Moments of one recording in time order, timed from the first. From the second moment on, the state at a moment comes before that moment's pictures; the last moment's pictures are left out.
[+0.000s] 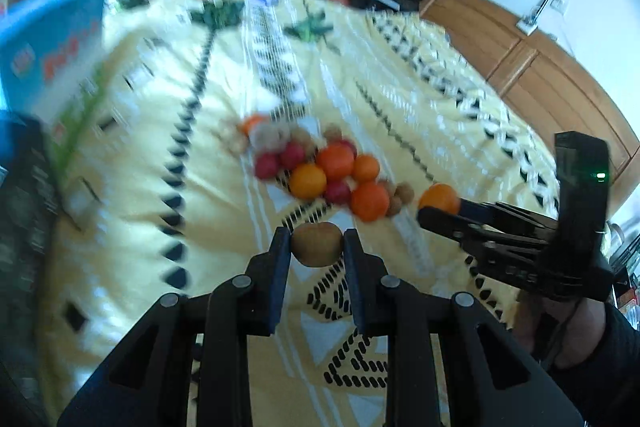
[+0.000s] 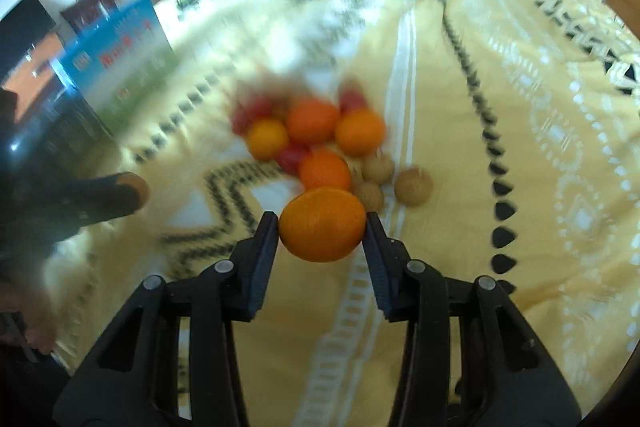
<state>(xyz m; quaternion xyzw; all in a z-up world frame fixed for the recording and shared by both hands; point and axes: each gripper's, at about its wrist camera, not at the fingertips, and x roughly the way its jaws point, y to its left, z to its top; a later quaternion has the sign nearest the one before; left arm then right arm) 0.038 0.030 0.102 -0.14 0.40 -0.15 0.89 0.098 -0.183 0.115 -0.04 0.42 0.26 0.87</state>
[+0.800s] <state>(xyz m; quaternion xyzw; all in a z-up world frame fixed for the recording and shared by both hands) -0.170 0.292 0.238 -0.13 0.25 0.20 0.94 -0.048 0.094 0.274 -0.08 0.28 0.52 0.81</state>
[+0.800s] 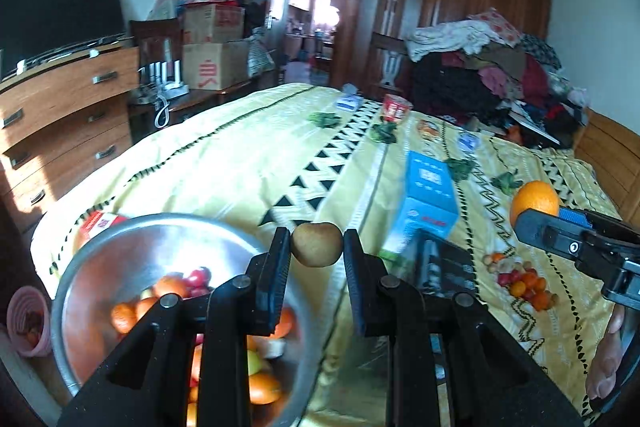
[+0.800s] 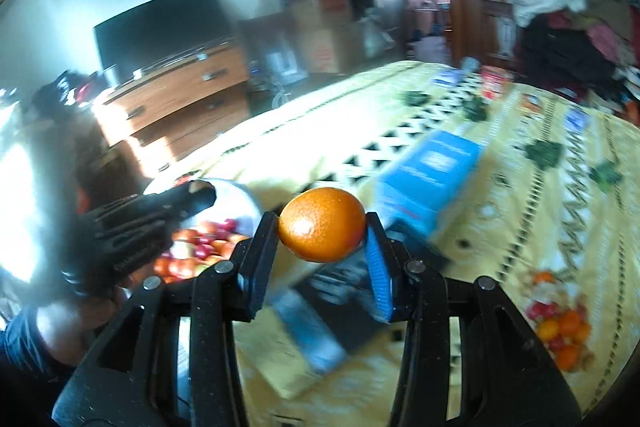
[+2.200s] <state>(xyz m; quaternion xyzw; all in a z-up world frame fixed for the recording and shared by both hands) -0.238 0.417 0.147 -0.24 0.32 0.29 0.87 -0.122 0.275 0.211 -0.19 0.36 0.56 0.72</state>
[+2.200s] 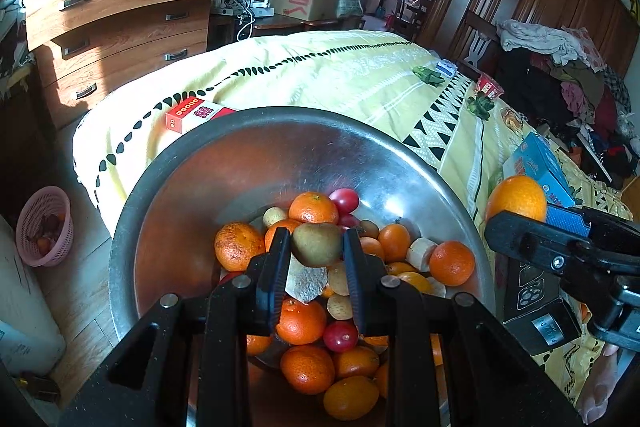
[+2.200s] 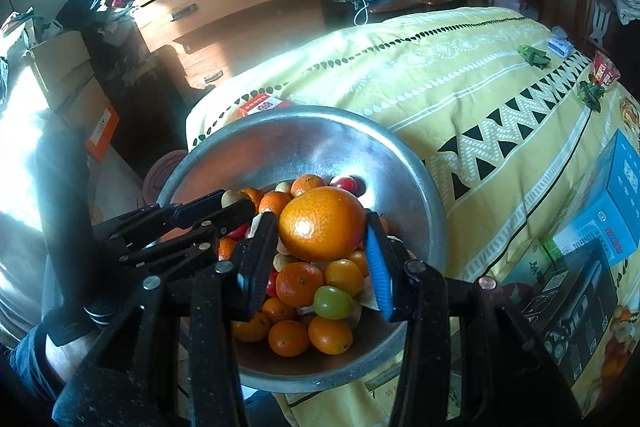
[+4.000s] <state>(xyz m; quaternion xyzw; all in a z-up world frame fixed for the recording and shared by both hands) -0.186 0.208 0.278 -0.08 0.15 0.21 0.96 -0.113 -0.003 0.293 -0.07 0.17 0.38 0.91</state>
